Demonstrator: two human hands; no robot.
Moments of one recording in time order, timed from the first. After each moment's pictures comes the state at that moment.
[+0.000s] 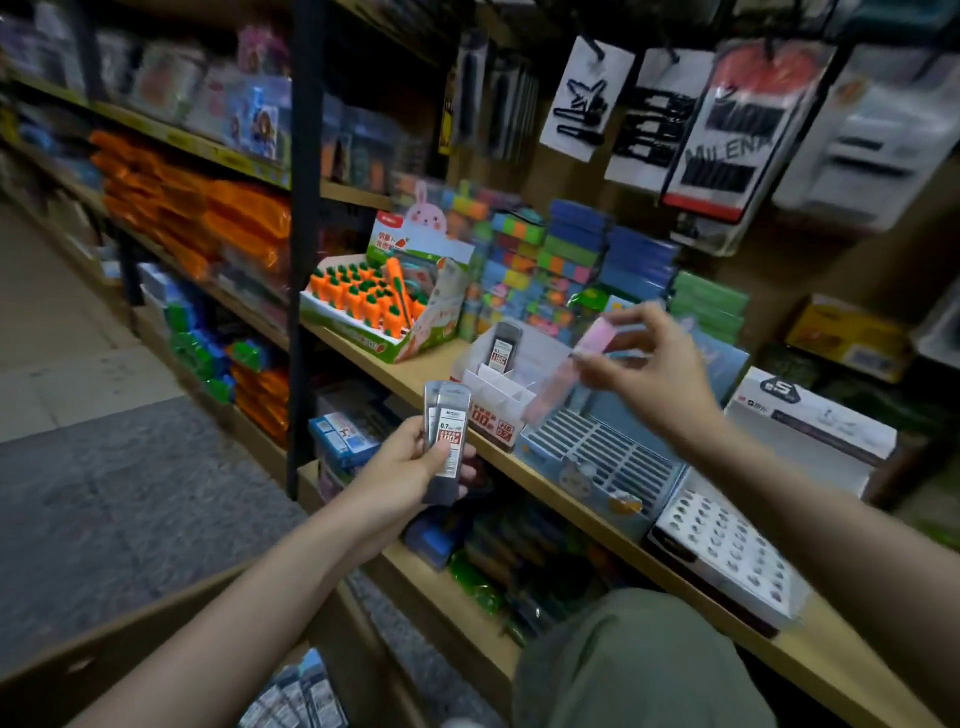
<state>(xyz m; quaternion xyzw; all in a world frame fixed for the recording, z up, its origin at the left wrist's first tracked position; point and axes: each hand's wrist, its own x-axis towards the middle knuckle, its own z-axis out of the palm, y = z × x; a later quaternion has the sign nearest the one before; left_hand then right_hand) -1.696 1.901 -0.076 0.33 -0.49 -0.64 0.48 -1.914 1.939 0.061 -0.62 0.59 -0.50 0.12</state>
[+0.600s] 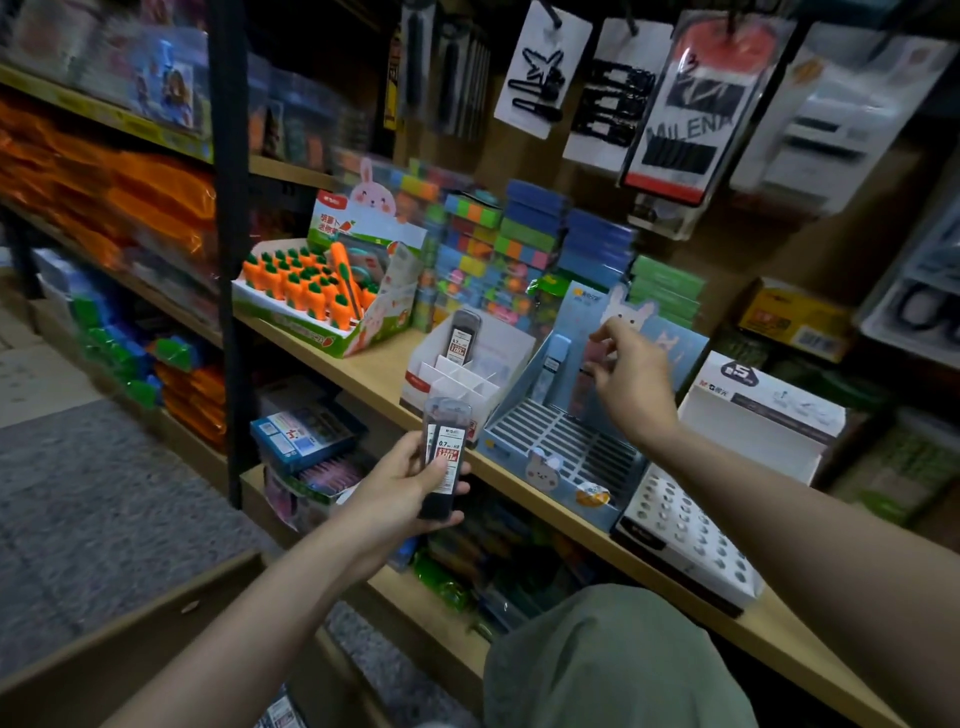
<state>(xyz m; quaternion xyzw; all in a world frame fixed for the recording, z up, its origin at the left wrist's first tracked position) -1.724 1.899 -0.086 0.31 -0.47 -0.71 0.42 -1.966 1.900 0.024 -0.60 0.70 -0.37 -0.09</state>
